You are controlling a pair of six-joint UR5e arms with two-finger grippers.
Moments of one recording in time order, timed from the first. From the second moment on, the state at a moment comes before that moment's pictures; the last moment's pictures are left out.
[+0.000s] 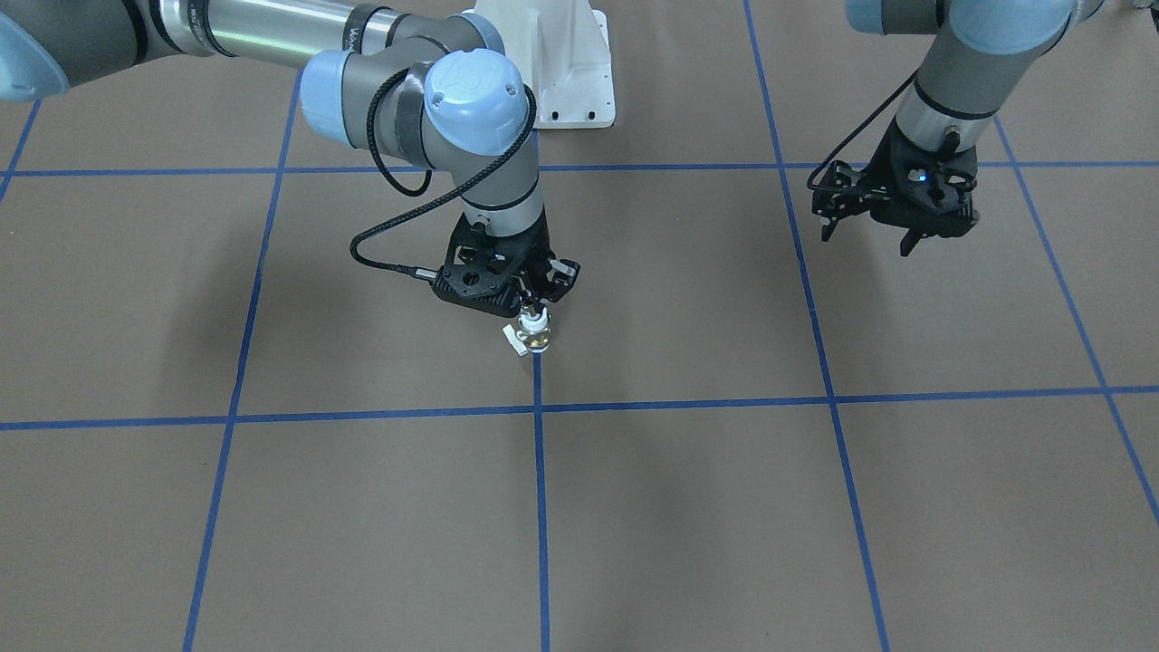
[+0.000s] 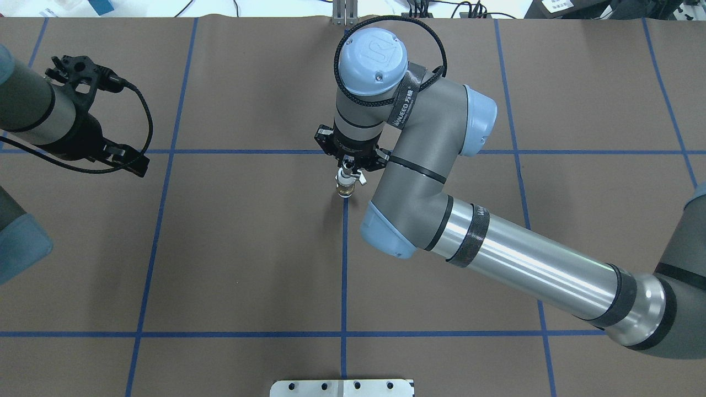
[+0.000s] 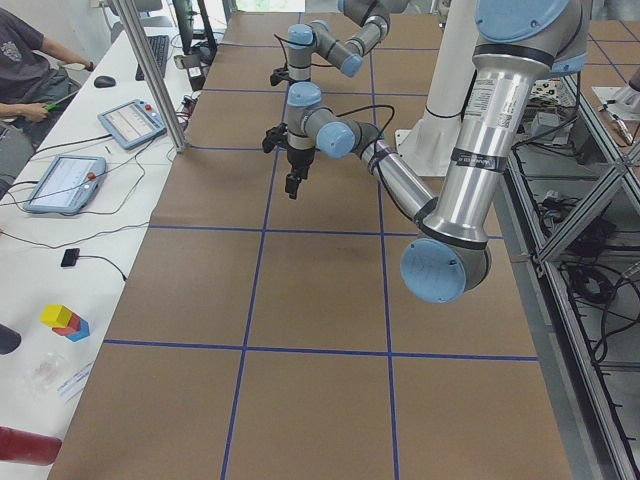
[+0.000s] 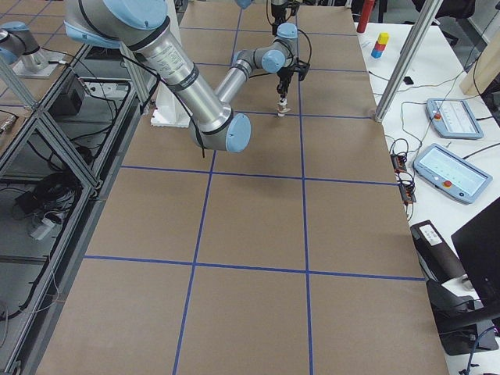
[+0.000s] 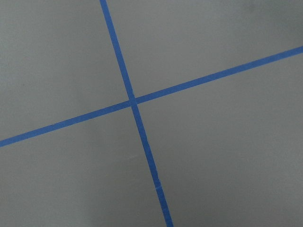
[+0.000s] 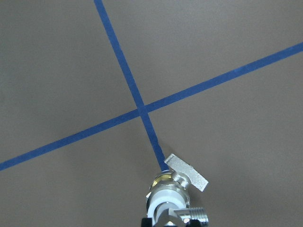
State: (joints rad) left arm -0.88 -1.82 -2.05 -1.48 -2.04 -0.60; right arm 0.61 -0.68 1.48 -1.58 1.97 1.53
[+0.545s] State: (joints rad) left arm -0.88 -1.82 -2.05 -1.48 -2.04 -0.60; right arm 0.61 -0.68 1.48 -1.58 1.96 1.53
